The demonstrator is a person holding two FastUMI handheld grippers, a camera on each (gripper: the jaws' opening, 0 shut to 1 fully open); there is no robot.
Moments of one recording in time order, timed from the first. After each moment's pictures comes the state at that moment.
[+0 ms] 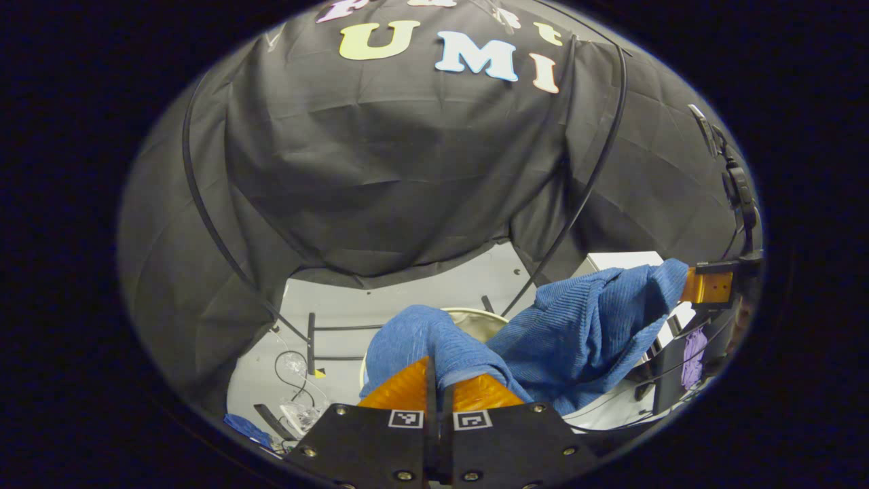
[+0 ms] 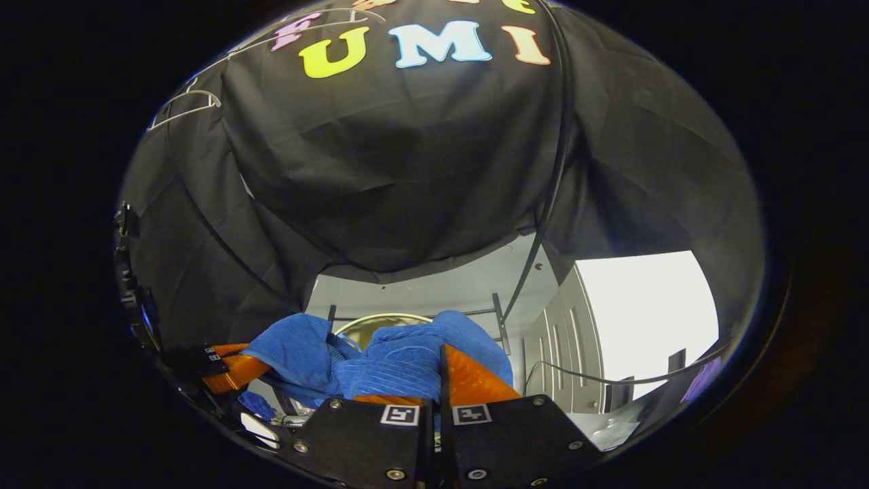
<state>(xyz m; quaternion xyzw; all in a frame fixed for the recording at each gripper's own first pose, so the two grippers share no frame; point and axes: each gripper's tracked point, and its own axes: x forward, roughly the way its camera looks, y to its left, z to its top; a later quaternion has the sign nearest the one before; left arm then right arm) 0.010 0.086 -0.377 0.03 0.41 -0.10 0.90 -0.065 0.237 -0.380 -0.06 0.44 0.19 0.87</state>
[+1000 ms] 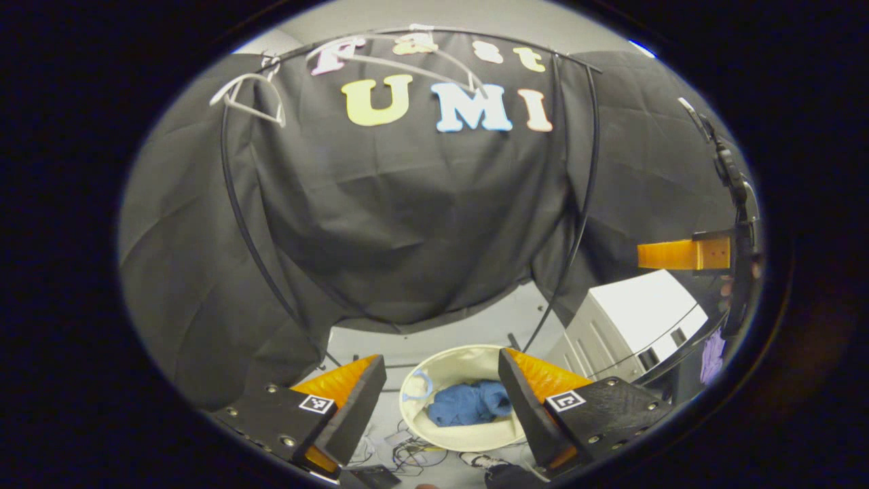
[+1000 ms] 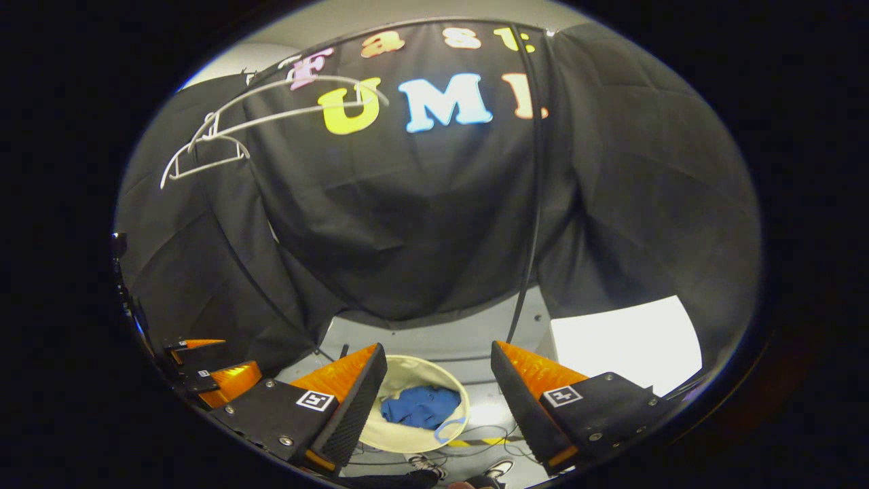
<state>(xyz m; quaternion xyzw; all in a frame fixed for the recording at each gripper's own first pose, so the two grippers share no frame) -0.039 0.069 -0.180 0.09 0.29 -0.04 0.95 -0.042 0.179 -0.210 -0.02 0.30 0.23 0.92</state>
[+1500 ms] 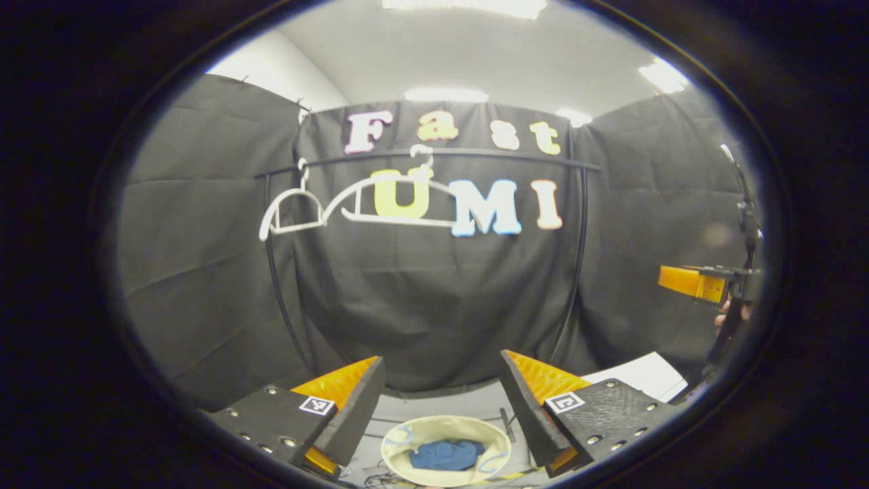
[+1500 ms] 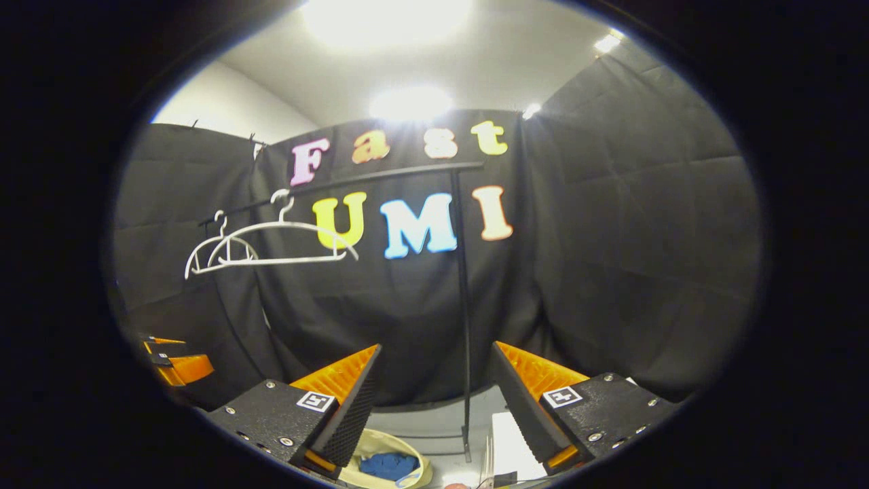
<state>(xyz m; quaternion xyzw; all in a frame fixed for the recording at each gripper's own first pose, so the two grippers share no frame) -0.063 -0.026 0.038 0.05 0.10 0.02 0.99 -0.002 0.060 -0.003 0.01 0.07 0.20 0.98</state>
